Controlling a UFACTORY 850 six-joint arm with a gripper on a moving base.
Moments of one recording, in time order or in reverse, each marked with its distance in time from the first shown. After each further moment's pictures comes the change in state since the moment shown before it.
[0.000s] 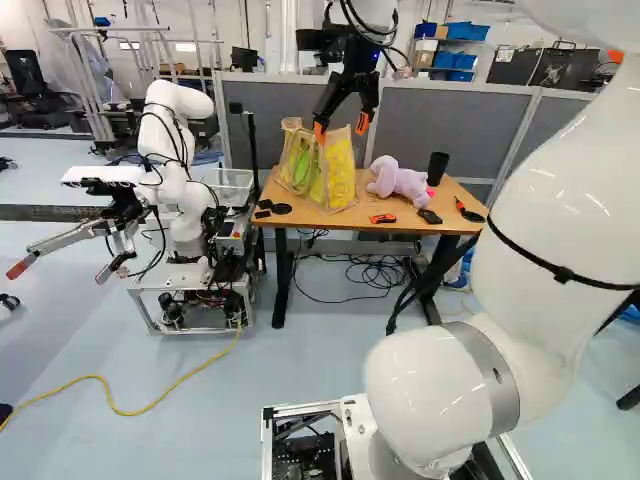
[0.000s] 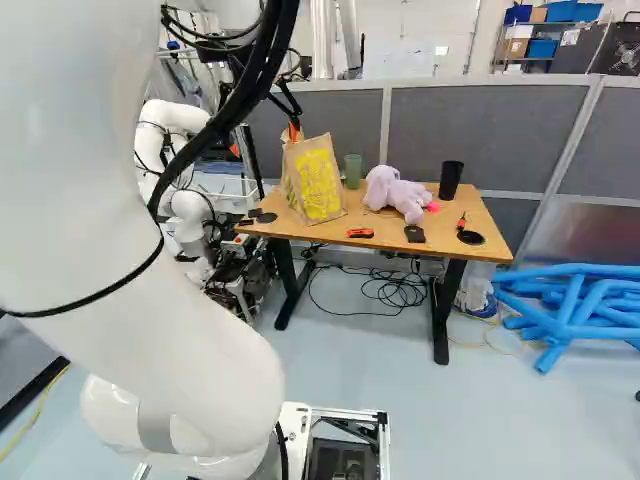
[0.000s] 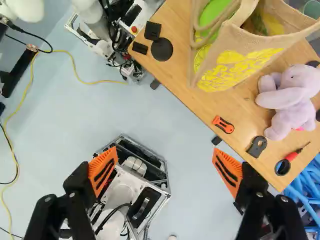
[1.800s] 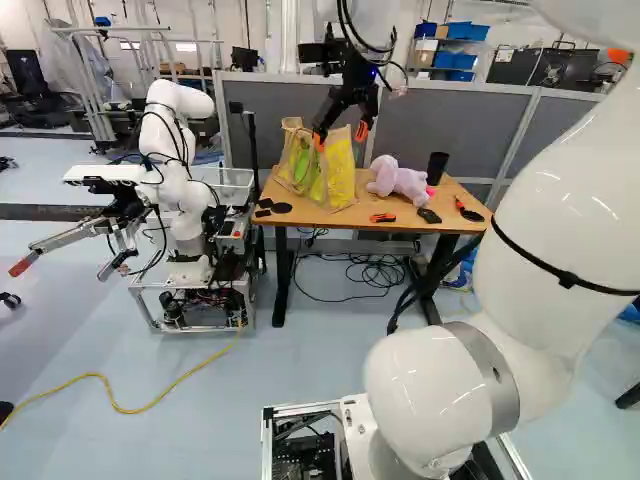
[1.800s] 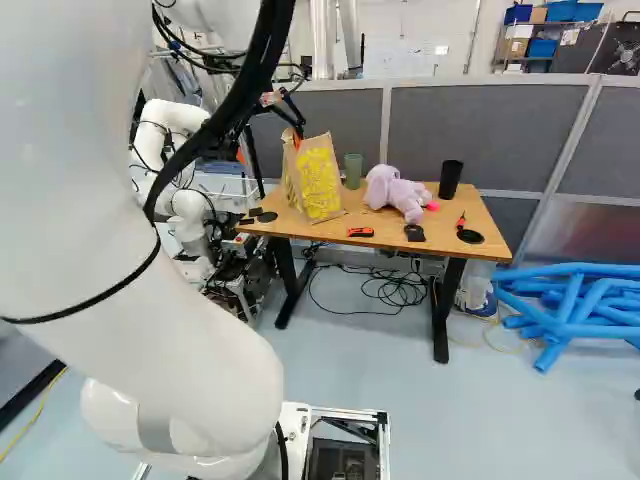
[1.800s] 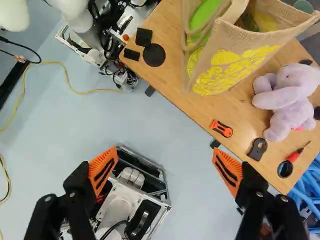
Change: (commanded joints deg) arm -0.3 1.3 6.1 -0.3 9.6 2.5
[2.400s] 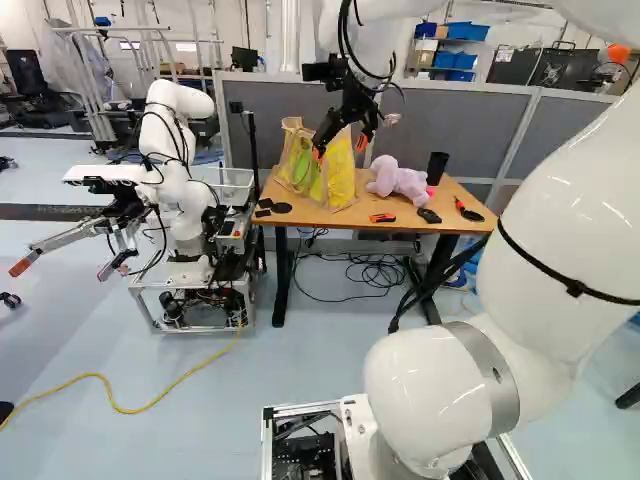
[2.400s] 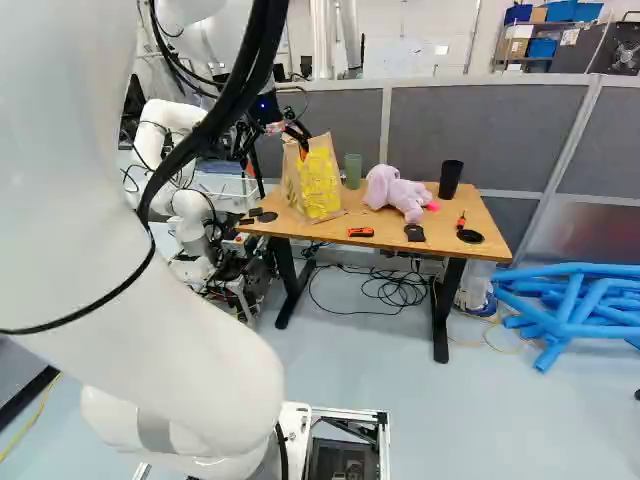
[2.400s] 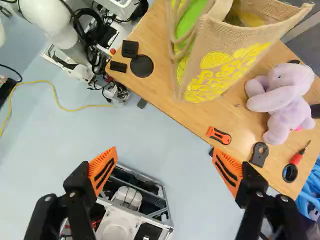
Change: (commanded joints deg) arm -0.4 1.8 8.6 -0.4 13.4 3.5
